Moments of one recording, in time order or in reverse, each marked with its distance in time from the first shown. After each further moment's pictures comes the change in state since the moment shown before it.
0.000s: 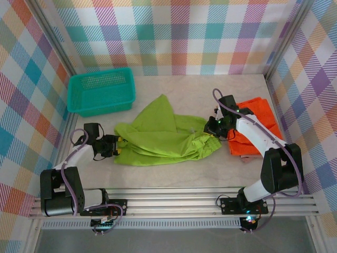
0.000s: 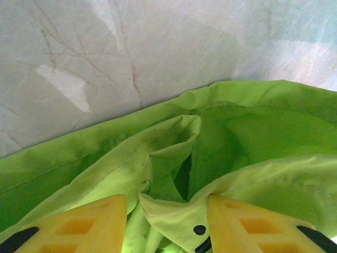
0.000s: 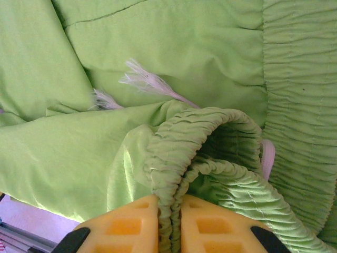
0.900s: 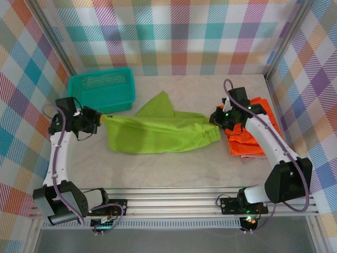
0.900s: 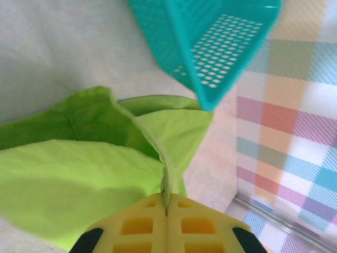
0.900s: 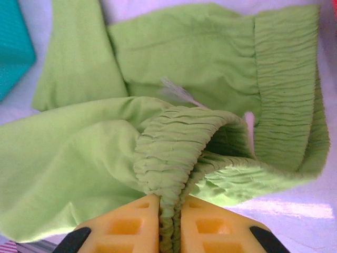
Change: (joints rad) left arm 0.148 -0.080 0.520 -0.364 0.002 0.268; right arm -0.063 -0.118 0.125 -0.075 0.016 -0.020
